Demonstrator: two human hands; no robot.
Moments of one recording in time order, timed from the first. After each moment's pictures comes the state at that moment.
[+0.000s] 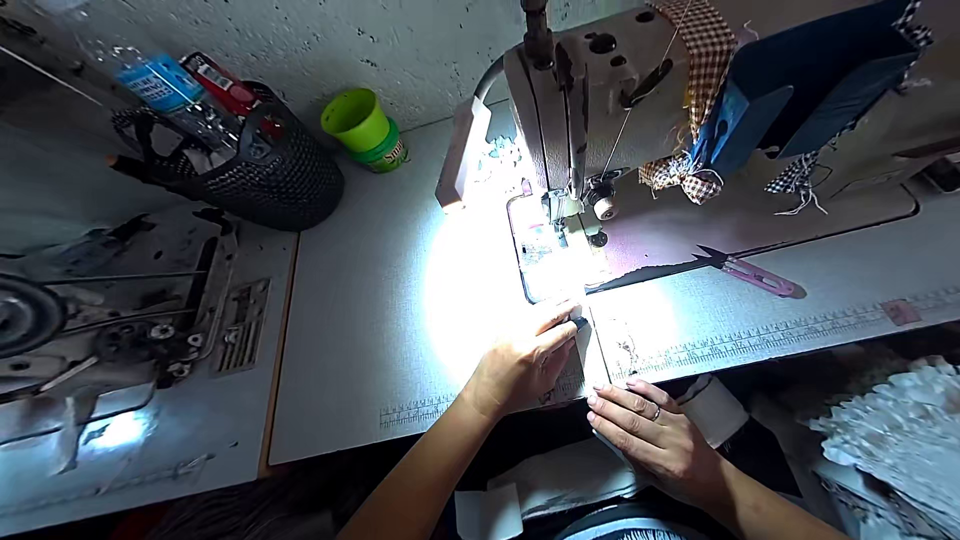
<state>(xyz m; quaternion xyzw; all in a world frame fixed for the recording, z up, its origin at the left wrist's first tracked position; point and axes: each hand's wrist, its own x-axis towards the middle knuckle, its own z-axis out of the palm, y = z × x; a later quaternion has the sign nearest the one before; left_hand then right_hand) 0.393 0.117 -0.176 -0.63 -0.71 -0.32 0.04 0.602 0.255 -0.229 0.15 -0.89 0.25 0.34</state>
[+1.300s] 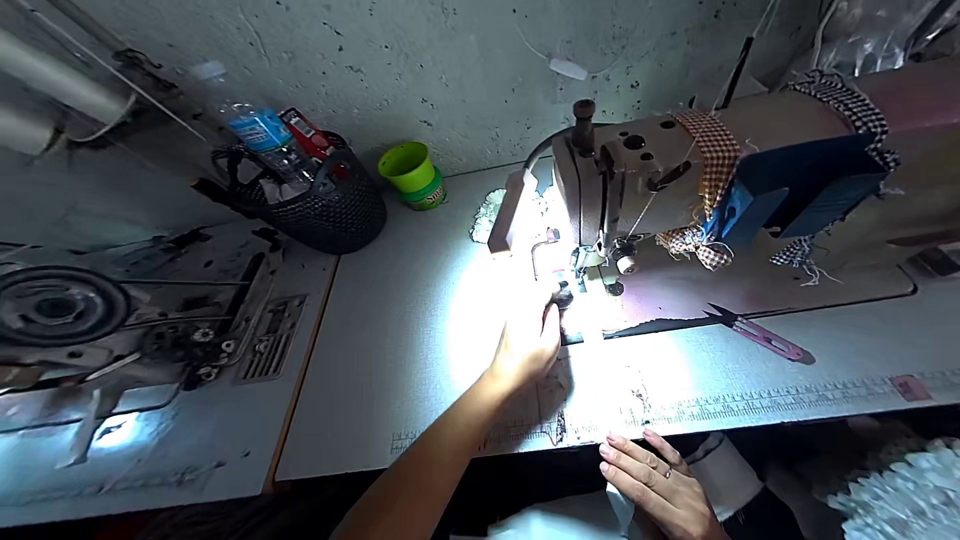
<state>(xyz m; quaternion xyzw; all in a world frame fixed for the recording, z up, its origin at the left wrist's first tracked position) 0.358 0.152 -0.141 -0.42 -0.83 -0.36 -0.03 0.606 0.245 -0.236 0.10 -0.88 0.30 0.35</state>
